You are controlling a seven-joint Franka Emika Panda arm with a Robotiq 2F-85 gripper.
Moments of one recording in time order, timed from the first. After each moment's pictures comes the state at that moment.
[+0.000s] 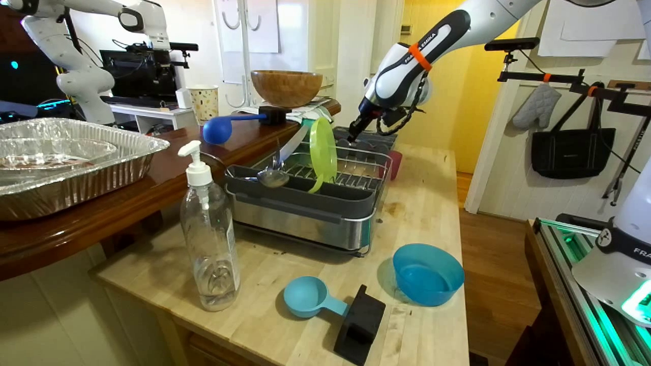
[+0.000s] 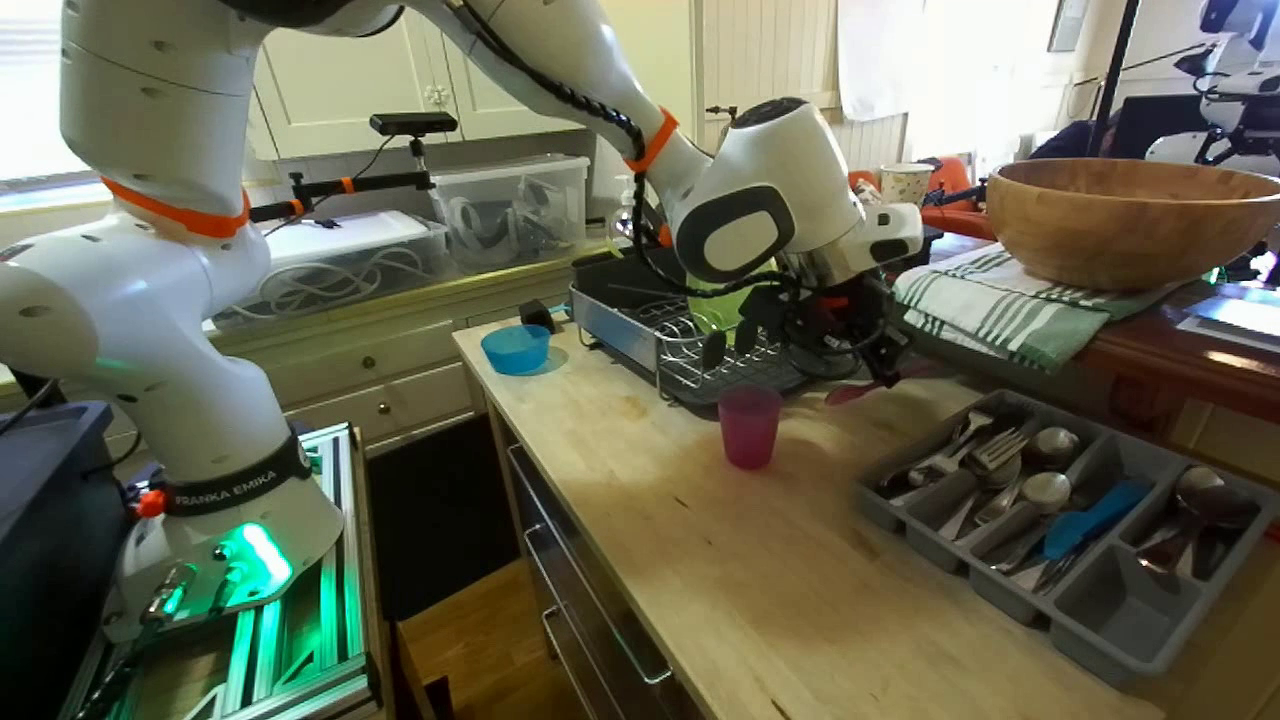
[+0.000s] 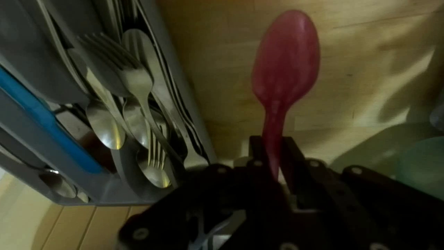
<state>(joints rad) -0.47 0.49 0.09 -1.93 0.07 2.93 -0.36</state>
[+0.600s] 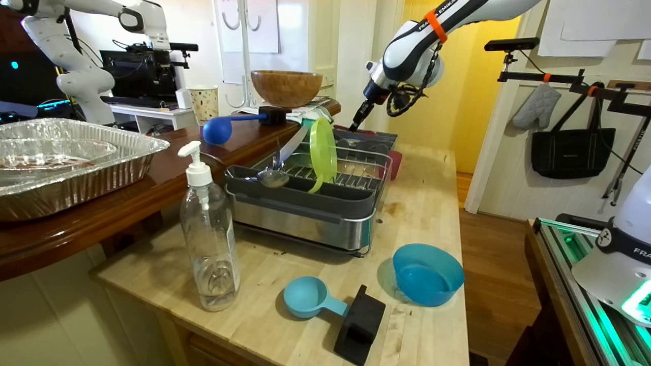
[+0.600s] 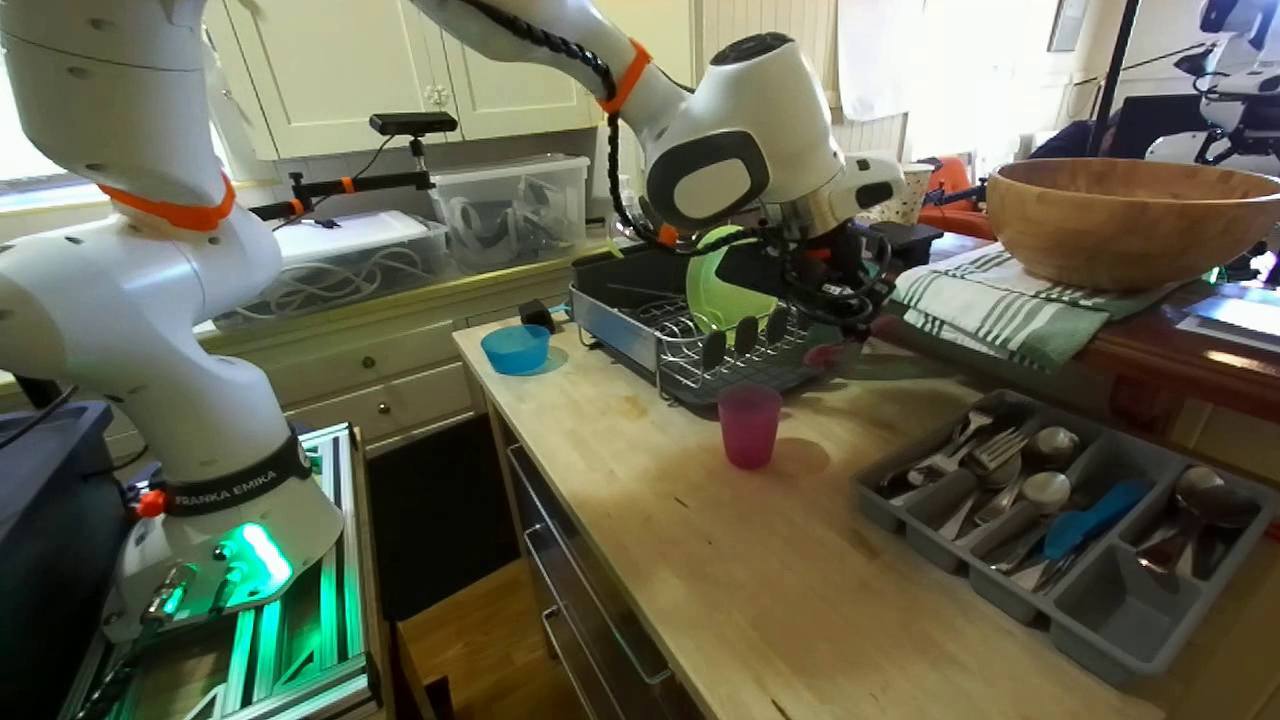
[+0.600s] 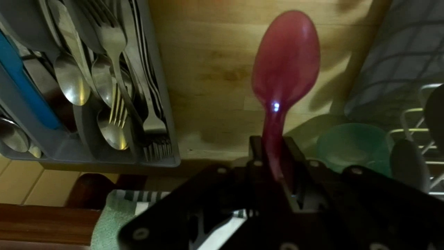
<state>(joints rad) -0.64 0.35 0.29 -2.01 0.18 2.82 -0.64</state>
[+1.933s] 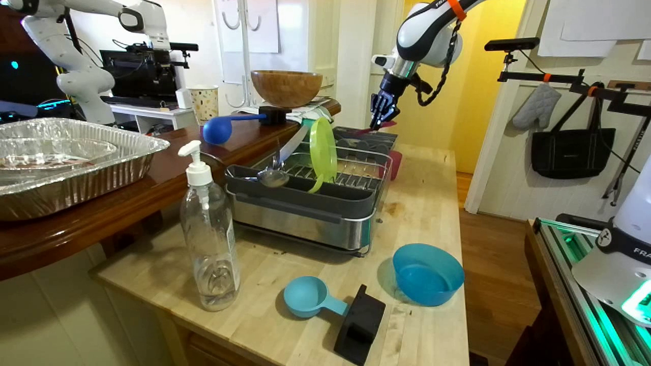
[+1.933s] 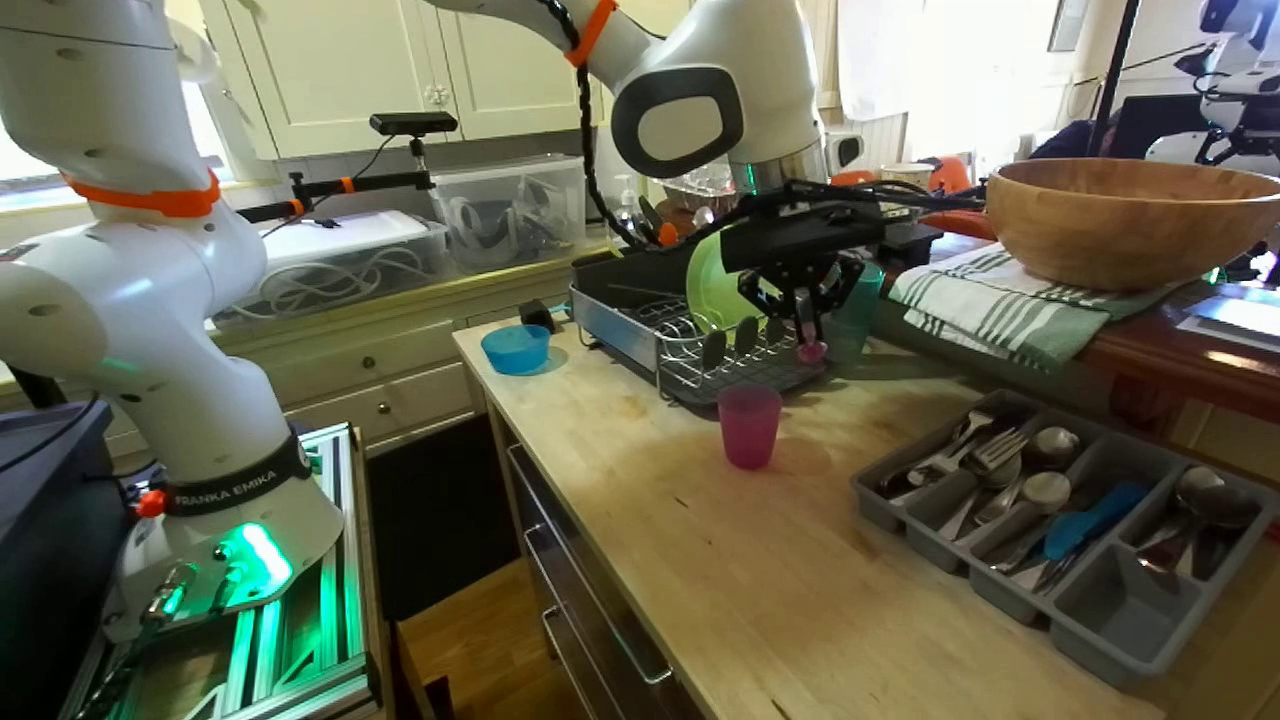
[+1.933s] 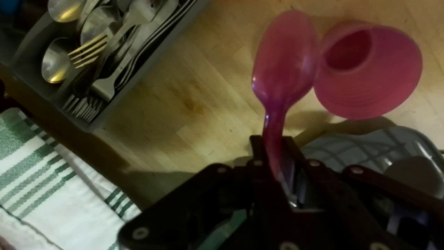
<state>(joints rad) -0.42 0.18 0.01 -2.08 0.21 2.54 -1.46</state>
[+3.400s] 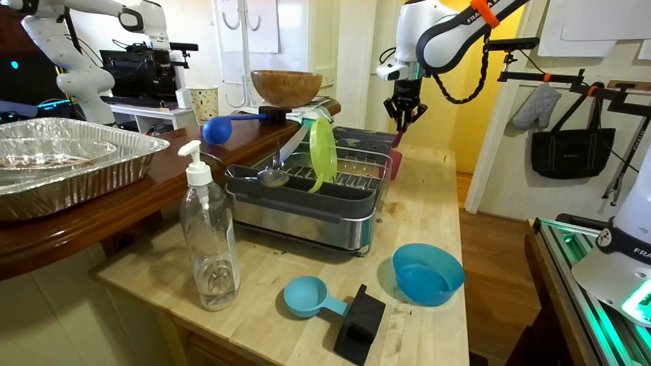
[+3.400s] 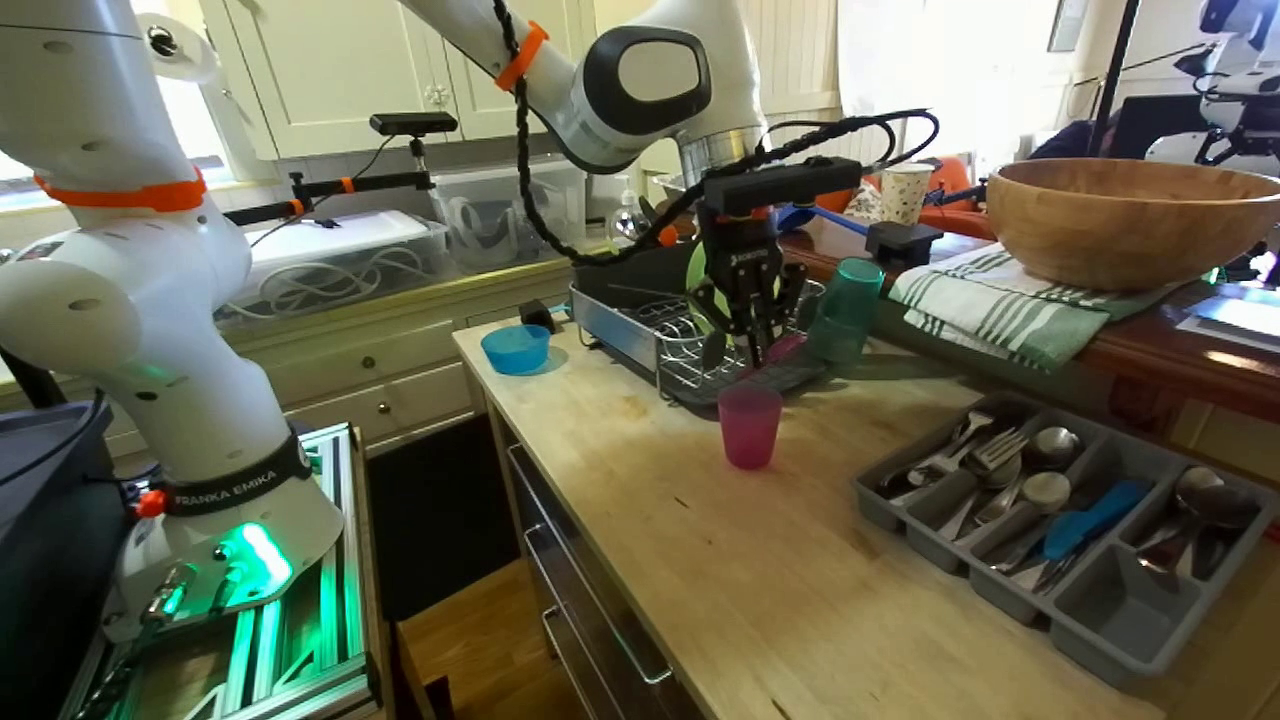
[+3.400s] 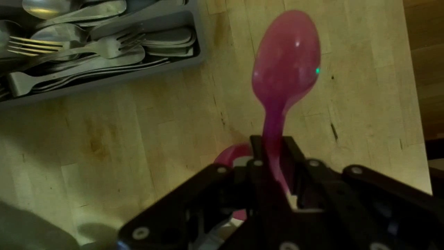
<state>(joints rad) -0.24 0.06 -0.13 -2.18 -0.40 2.35 -1.52</state>
